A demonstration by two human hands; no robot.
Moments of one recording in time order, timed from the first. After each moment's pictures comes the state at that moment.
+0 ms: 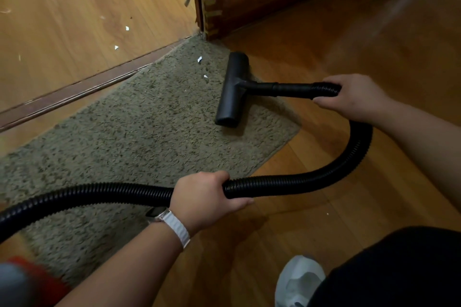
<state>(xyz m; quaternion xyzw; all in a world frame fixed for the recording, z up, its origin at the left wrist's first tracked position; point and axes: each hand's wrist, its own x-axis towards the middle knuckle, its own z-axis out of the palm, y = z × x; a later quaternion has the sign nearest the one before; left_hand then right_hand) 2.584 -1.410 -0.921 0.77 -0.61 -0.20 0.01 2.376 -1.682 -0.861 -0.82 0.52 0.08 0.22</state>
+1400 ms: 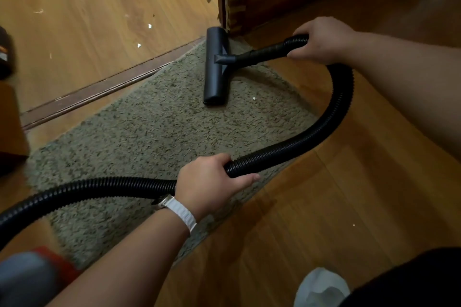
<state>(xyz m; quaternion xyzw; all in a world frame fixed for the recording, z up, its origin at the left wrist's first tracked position) 2.616 -1.428 -0.912 0.82 -0.51 -0.25 0.05 2.507 -1.752 -0.868 -0.88 0.43 0.09 0.17</state>
